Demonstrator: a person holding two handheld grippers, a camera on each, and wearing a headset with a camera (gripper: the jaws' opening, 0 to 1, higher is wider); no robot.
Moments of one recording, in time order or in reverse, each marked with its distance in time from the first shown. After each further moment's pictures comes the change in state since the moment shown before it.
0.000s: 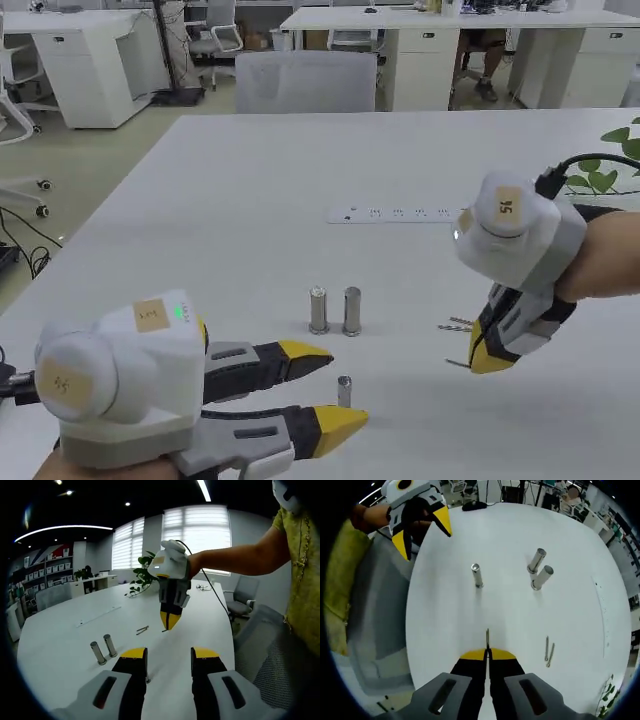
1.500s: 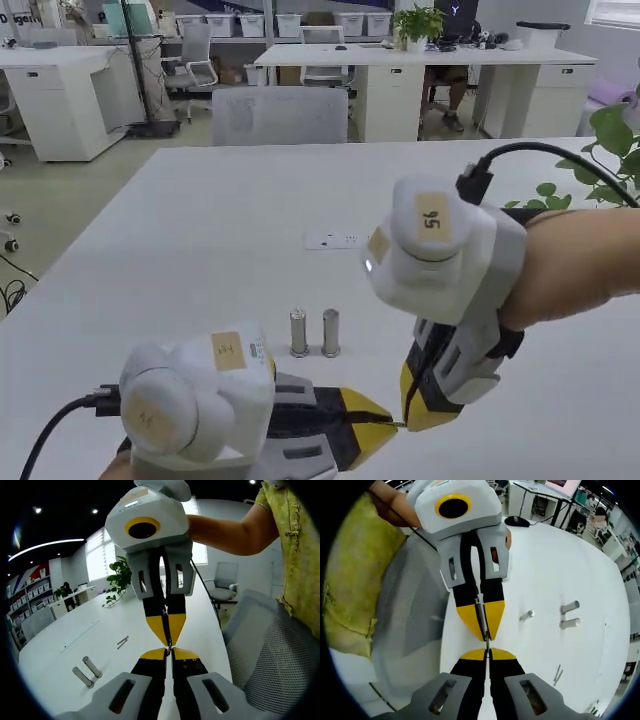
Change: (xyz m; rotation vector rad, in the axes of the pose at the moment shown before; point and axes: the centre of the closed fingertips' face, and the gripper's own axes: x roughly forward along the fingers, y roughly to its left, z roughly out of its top) left arm 0.030 -0.044 0.006 0.199 0.021 -0.158; right arm -0.027 0.078 0.059 -0.179 0.010 0.082
